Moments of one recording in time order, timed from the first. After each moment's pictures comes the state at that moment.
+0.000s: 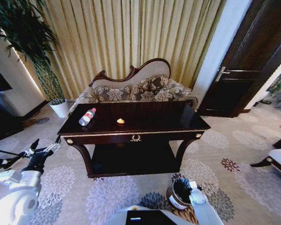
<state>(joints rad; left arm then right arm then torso) 1.75 -1.17 -1.10 -2.22 -0.70 0.09 -0.02 -1.20 1.33 0.70 0.90 -0.24 -0.26 0.12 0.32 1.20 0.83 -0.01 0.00</state>
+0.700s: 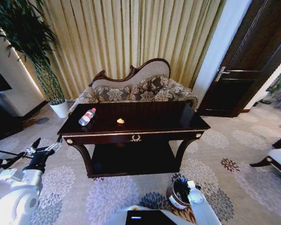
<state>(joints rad) 1.74 -1.17 -1.07 -2.23 -0.68 0.10 -0.02 -1.21 1.33 0.72 1.11 -0.06 -0.25 0.12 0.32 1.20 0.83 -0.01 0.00</state>
